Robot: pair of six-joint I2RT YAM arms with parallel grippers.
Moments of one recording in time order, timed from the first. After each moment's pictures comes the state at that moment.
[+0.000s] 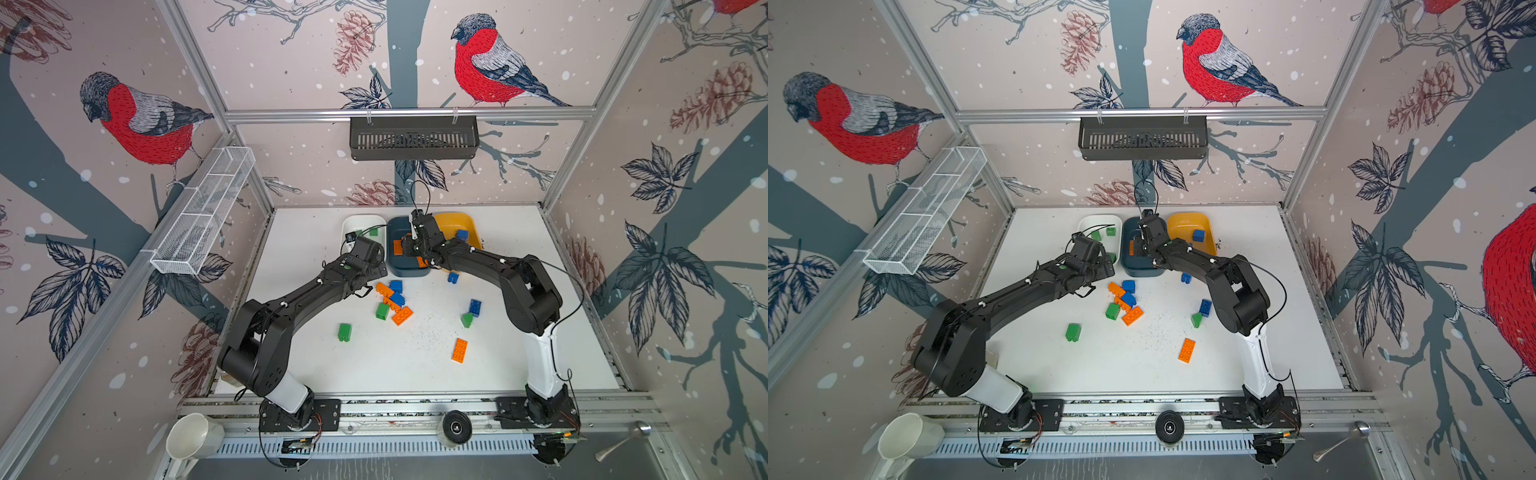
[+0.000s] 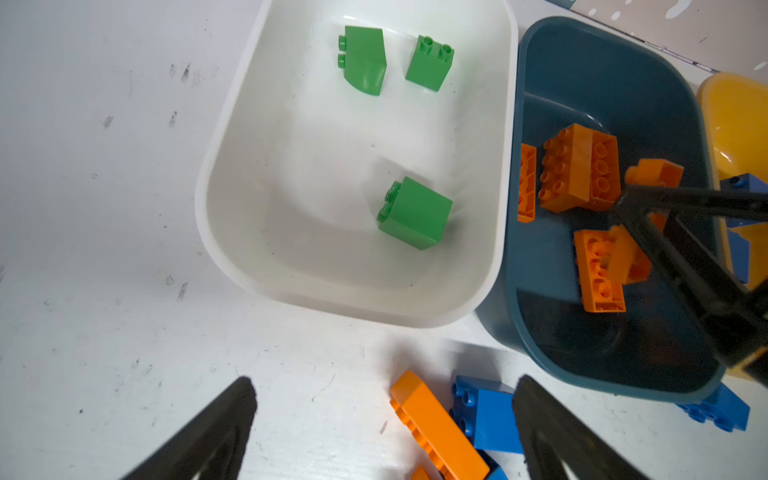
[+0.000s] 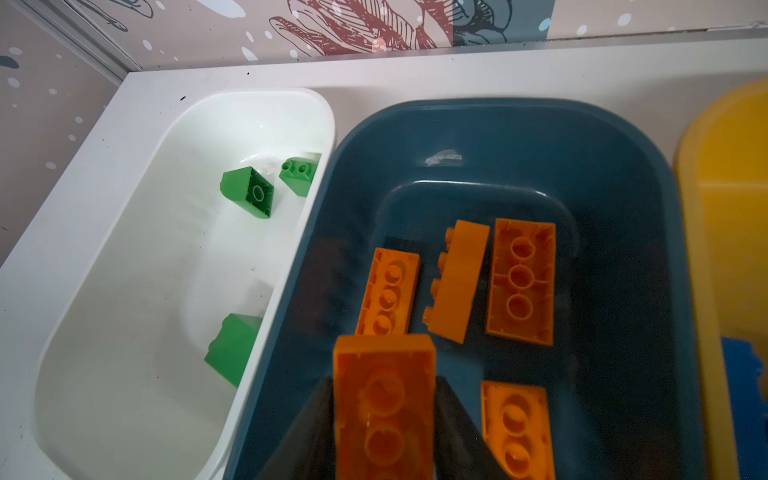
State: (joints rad) left arm -0.51 1.56 1.03 -0.37 -0.26 -0.68; right arm 0.64 2.11 1.56 -0.12 0.02 0.39
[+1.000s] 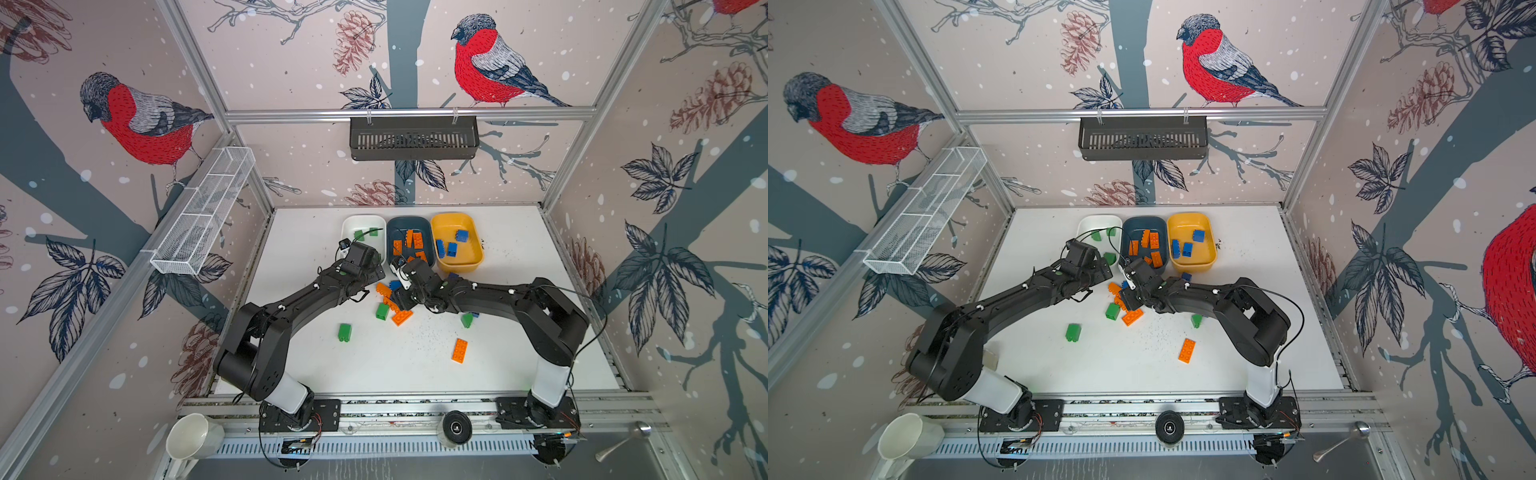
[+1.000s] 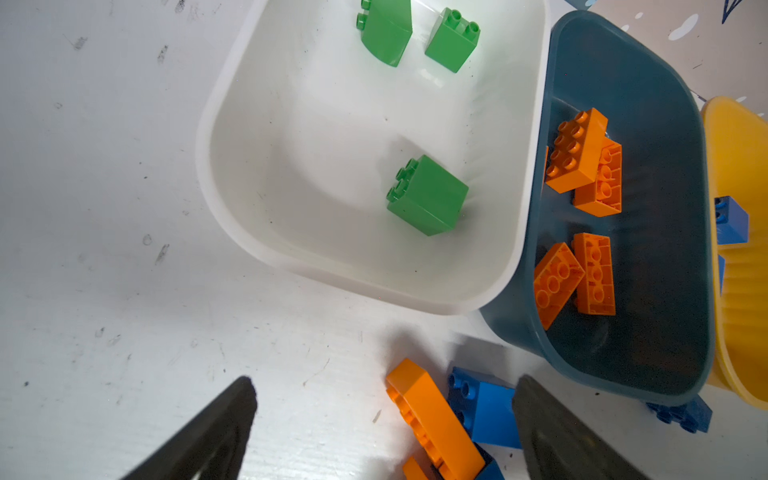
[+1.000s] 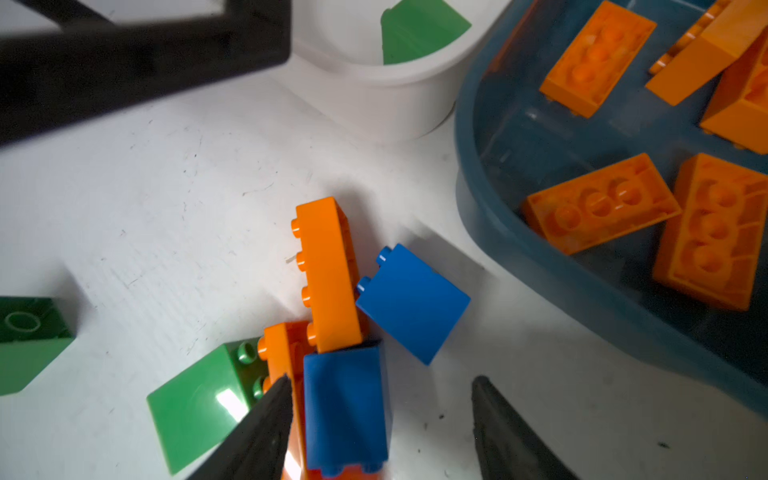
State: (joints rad) left arm -0.48 1.54 0.95 -0.30 -0.21 -0.78; right arm 0.86 1.87 1.13 -0.09 0.03 0.17
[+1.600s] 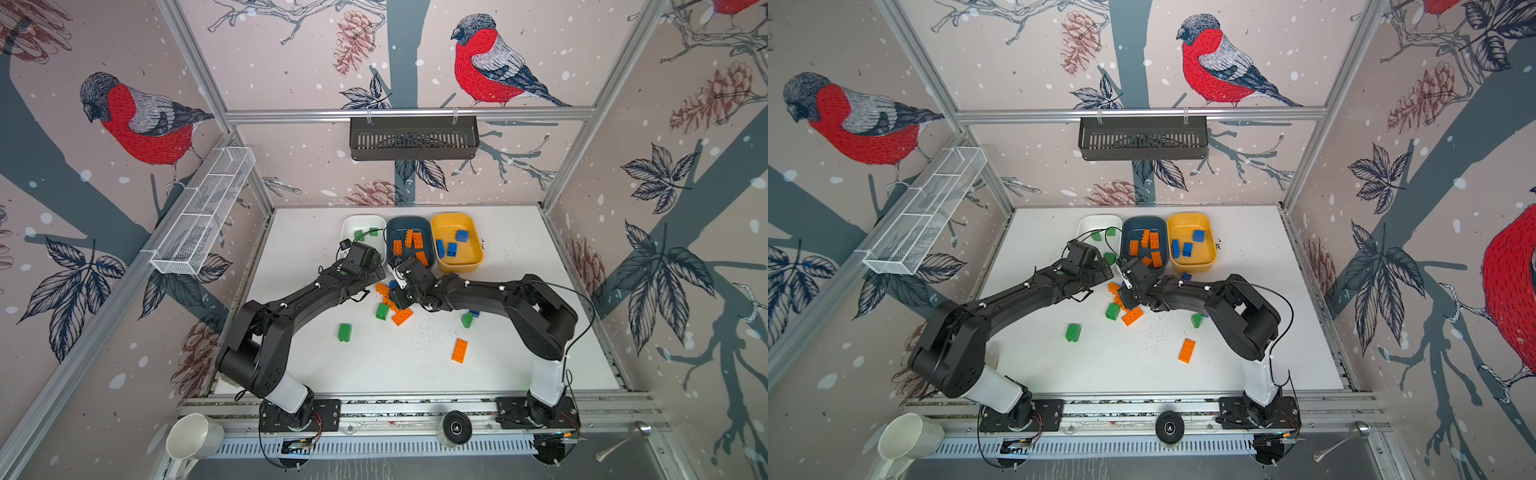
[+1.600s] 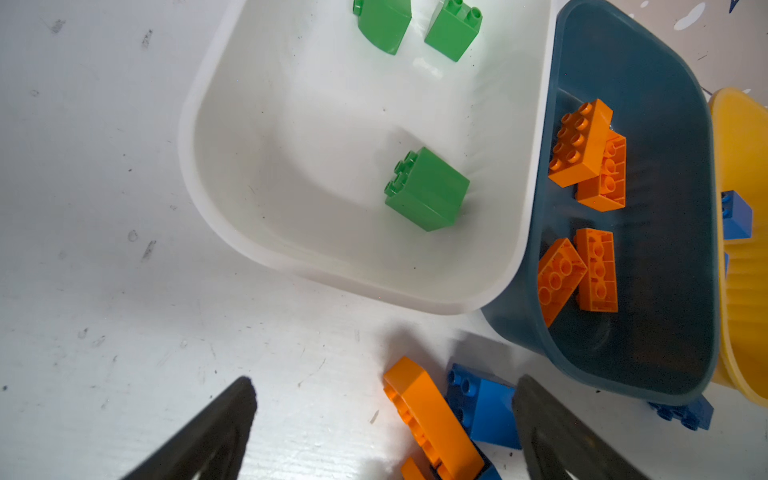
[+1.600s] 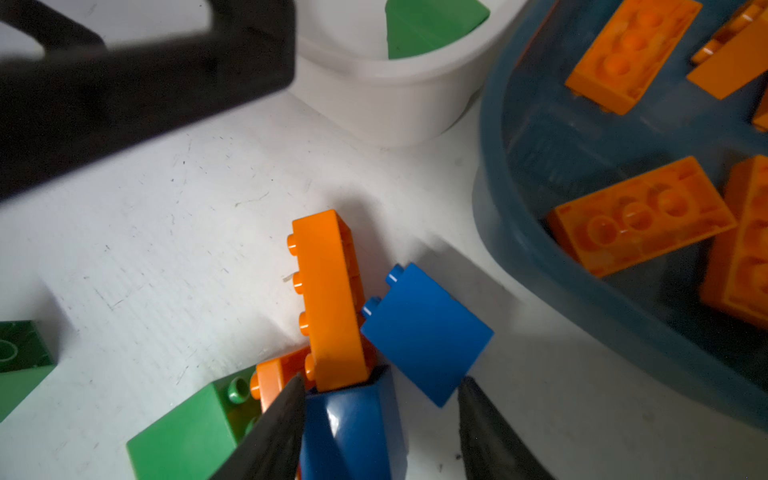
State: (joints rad) left arm -0.48 1.56 0.96 -0.30 -0.18 -0.78; right arm 0.87 1.92 1.16 -0.10 0.00 0.18
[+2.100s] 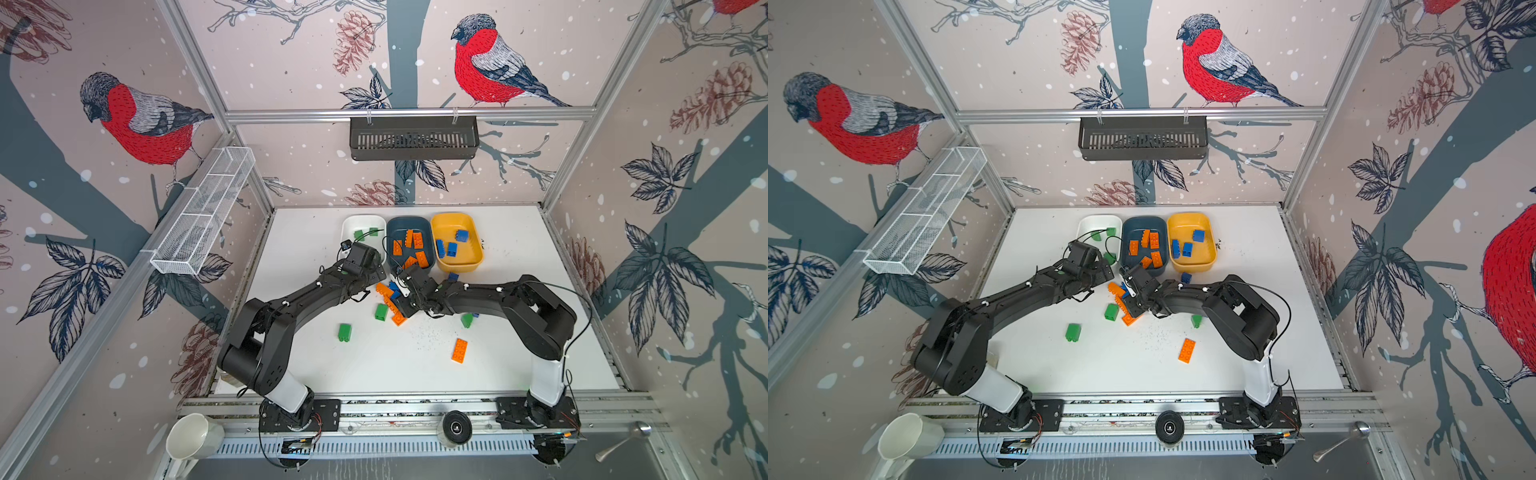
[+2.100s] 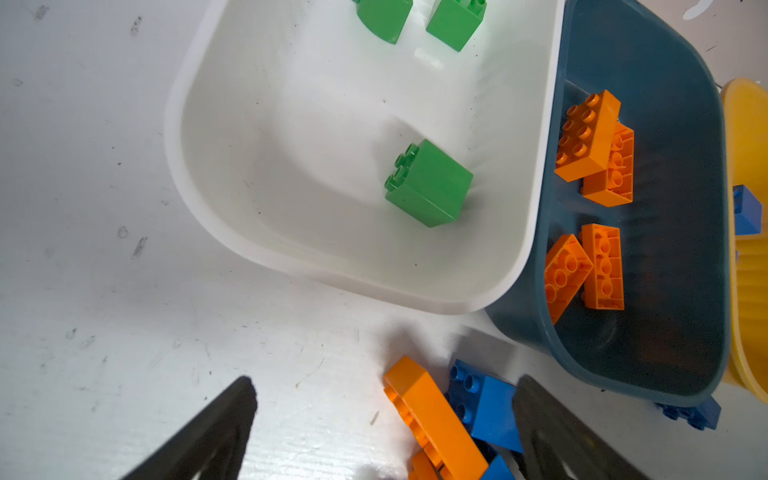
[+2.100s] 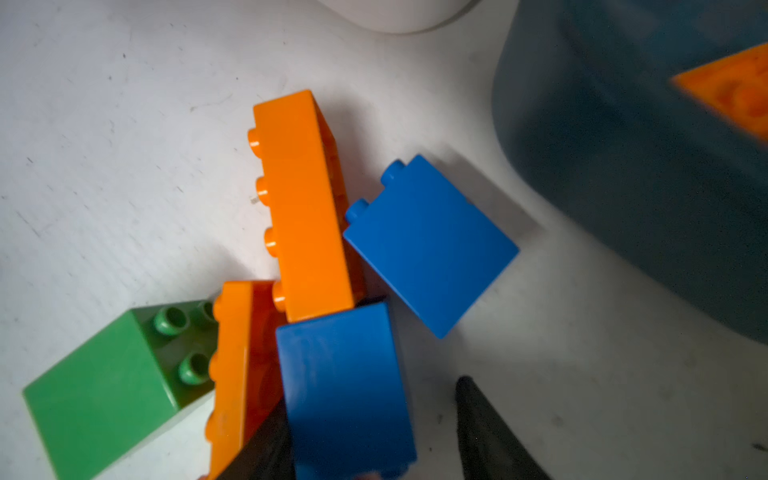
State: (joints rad) left arm -0.48 1.57 0.96 -0.29 -0.18 -0.78; right arm 0.87 1.94 1.13 -0.12 0.00 0.16
